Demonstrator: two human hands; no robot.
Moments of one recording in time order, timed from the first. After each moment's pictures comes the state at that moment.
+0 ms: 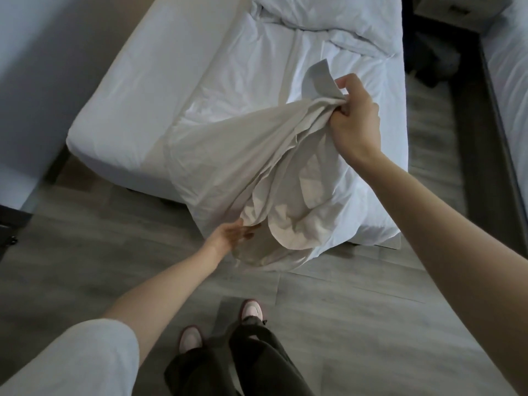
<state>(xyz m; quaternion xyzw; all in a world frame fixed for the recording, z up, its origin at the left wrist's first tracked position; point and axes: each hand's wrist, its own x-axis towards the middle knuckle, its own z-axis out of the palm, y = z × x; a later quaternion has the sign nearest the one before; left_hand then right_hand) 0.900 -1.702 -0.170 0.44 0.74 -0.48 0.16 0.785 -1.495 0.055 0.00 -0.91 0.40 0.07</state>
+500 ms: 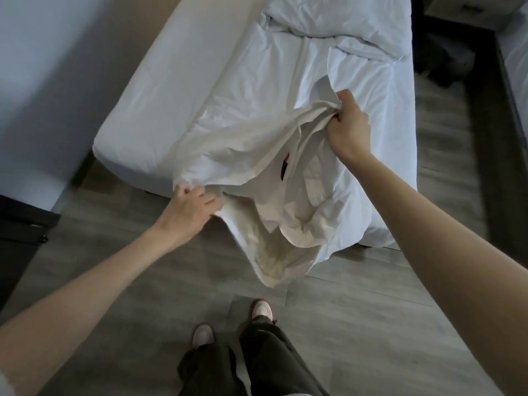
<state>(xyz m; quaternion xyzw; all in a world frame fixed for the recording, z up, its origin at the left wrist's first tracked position) 0.902 -1.785 -0.050 0.27 0.96 -0.04 -0.03 0.776 -1.497 0.048 -0.03 -0.93 0.37 0.04</state>
